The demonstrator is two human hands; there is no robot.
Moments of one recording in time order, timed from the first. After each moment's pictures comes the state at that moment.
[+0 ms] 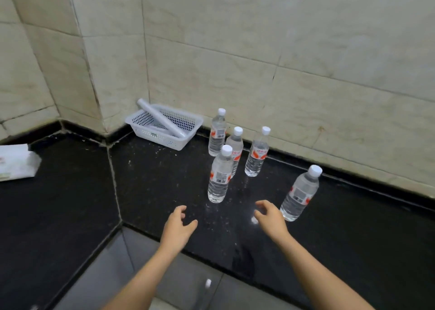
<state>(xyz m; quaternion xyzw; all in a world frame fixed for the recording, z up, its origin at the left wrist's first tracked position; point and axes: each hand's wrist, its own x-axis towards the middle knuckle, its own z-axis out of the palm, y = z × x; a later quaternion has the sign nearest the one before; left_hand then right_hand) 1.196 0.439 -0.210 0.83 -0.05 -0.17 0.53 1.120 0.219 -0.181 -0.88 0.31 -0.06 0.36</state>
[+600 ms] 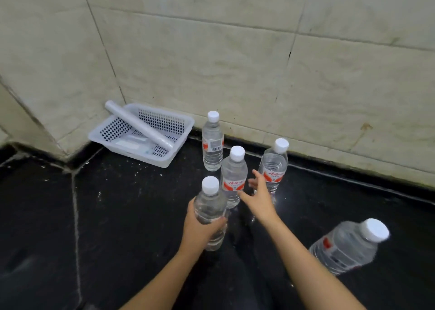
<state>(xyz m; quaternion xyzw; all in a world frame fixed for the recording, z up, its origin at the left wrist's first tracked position) 1.336 0.294 -0.219 0.71 -0.03 -0.18 0.68 1.318 0.131 -0.204 -0.77 0.27 -0.09 0.57</state>
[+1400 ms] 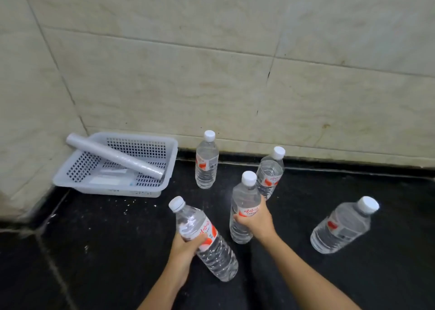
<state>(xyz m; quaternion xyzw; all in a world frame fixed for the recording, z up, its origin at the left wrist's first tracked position) 1.422 0.370 -0.245 0.57 -0.07 -0.40 0.72 1.334 0.198 -0.213 -0.75 0.42 -0.19 0.48</state>
